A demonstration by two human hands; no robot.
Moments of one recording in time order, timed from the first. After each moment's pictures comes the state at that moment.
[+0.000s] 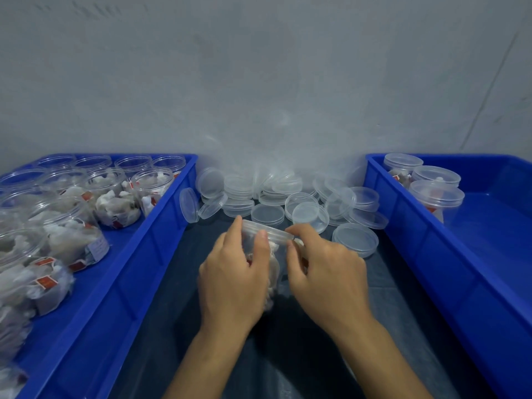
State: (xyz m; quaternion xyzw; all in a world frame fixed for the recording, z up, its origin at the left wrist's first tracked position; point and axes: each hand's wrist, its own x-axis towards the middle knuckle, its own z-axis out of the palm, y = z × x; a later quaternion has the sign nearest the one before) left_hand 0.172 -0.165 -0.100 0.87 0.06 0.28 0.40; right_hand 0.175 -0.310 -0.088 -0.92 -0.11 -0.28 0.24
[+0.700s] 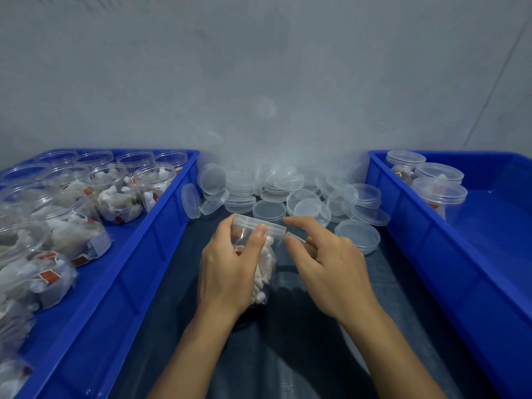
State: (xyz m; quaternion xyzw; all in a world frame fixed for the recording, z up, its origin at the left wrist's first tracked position) left_hand 0.182 -0.150 -0.104 0.80 0.04 0.24 0.54; right_hand 0.183 -0.321 -0.084 -0.91 -0.12 -0.19 0.35
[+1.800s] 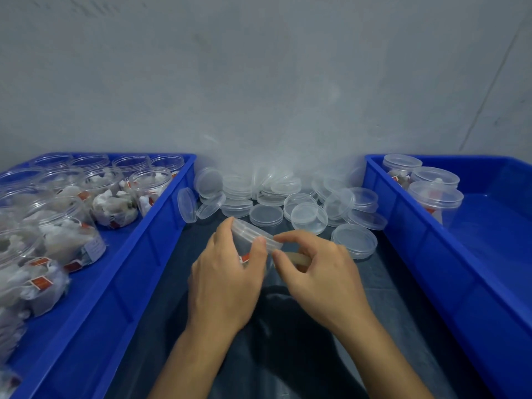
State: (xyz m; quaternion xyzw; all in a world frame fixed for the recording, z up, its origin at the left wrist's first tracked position) left_hand 0.171 -0.152 -0.095 0.89 0.04 0.25 0.38; right_hand 0.179 -0.314 -0.086 -0.90 -0.10 -0.17 0.39
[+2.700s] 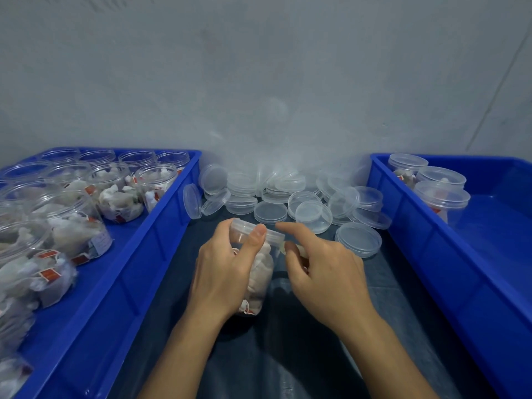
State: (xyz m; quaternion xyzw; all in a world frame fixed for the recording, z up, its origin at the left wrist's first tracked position) left_hand 0.178 -0.138 -0.097 0.81 0.02 0.20 0.55; right_hand 0.177 -0.309 -0.084 -0.94 -0.14 -0.21 0.24
